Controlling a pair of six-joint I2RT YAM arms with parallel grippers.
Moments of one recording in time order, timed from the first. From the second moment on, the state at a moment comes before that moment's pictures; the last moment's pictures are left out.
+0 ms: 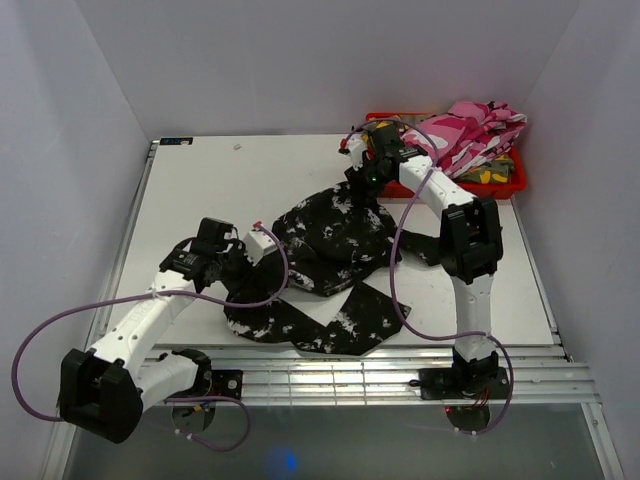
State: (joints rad) left arm -0.36 1.07 0.77 -0.67 0.30 0.46; right arm 0.39 2.14 1.85 -0.68 -0.46 -0.37
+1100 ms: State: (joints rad) left arm -0.90 1.98 1.46 -0.46 0.19 0.23; right arm -0.05 1.24 1.03 -0.87 -0.50 -0.42
